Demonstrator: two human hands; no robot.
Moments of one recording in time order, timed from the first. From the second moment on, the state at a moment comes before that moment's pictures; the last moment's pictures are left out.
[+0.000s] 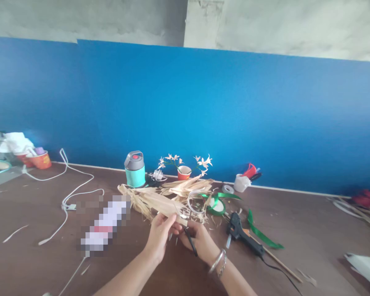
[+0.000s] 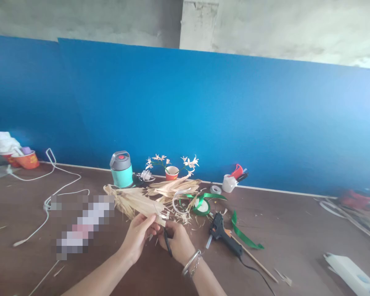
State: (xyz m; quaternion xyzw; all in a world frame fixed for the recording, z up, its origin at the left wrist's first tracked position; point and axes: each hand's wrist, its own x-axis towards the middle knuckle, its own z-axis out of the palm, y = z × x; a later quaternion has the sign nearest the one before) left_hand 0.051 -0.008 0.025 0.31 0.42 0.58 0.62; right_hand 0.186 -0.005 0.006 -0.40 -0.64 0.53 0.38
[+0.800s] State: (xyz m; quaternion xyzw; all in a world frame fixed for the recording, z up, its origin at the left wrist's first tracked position) left_hand 0.050 -0.006 0.019 0.31 0.40 0.58 0.63; right_hand 0.186 -0.007 0.011 -0.42 -0.65 0.50 0.38
